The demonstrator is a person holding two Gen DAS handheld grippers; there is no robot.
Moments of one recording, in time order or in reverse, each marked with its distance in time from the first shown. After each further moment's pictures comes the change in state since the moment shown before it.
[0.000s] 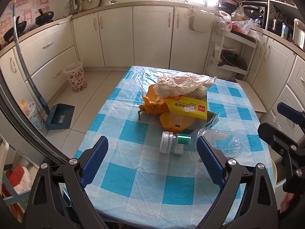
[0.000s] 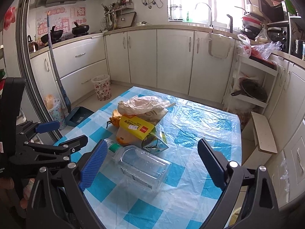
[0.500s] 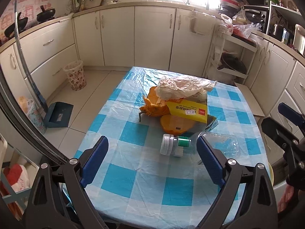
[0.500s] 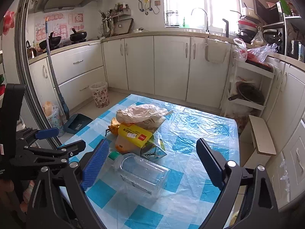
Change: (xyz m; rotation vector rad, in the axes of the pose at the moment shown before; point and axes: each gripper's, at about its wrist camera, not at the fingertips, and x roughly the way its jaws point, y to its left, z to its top) left arm -0.001 0.008 0.003 -0.035 -0.003 -0.020; right arm -0.008 -0.004 0.004 0.022 -0.060 -0.019
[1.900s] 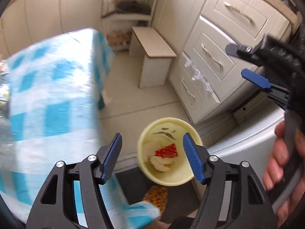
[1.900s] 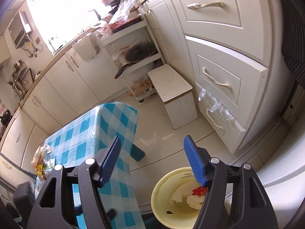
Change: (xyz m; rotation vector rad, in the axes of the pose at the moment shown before) left arm 0.036 -0.355 -0.083 0.302 0.294 -0.461; right arm -0.105 -0.324 -0.096 0.698 0.075 -0.351
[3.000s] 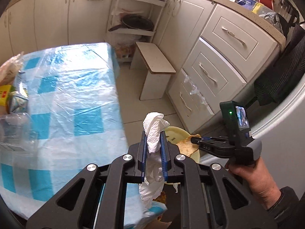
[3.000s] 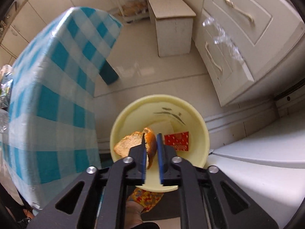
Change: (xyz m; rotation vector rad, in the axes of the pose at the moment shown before) left arm -0.044 0.034 -0.002 -0.049 -0.064 -0.081; right arm 0.101 -0.021 -0.089 -0.205 0.545 -0.199
